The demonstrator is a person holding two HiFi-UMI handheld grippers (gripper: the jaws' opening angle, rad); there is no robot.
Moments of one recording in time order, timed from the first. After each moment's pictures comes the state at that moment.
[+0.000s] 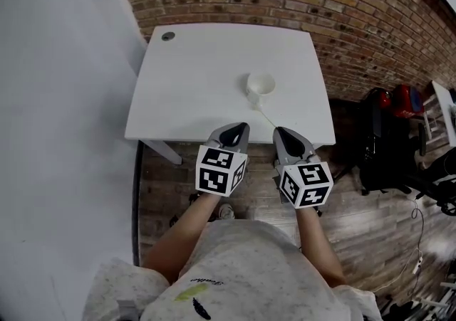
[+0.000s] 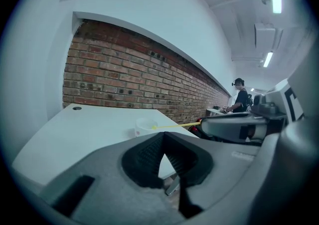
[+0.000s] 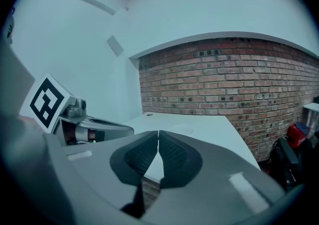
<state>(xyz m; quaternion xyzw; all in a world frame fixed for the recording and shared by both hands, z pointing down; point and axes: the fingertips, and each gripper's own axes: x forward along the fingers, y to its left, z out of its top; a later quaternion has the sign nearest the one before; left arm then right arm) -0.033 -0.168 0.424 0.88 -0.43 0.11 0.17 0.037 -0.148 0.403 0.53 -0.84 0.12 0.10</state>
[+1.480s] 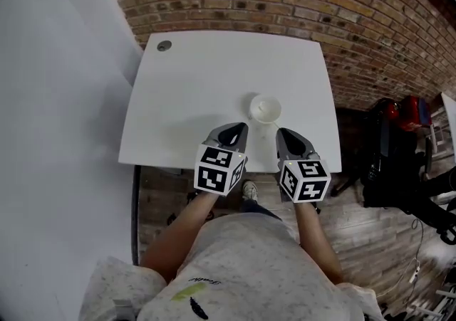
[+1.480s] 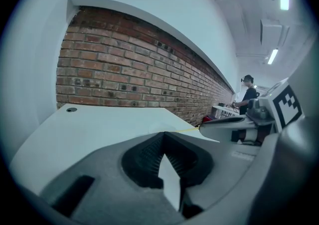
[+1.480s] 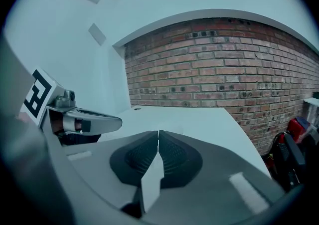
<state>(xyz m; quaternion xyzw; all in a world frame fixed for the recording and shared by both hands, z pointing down) -0.035 -0.300 0.451 0.87 -0.44 0.13 0.18 0.055 -0.289 0.450 0.54 -0.81 0.16 0.13</state>
